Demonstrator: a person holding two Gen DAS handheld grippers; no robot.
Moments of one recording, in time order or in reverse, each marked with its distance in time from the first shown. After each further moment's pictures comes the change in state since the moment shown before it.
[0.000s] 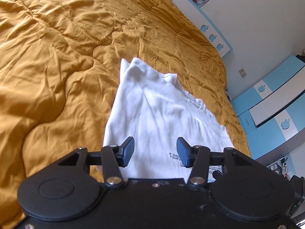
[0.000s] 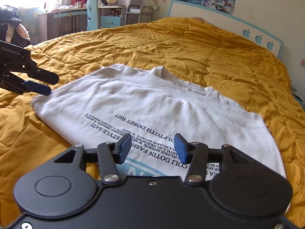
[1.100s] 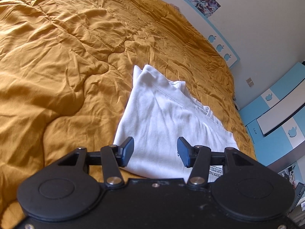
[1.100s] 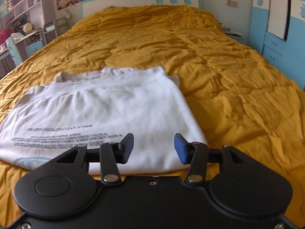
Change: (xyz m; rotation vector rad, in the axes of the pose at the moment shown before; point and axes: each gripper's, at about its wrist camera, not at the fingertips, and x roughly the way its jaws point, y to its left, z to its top) left arm -0.024 -0.001 -0.011 -0.005 -0.085 0.022; right arm -0.038 -0.138 -0.048 0.439 0.032 -0.207
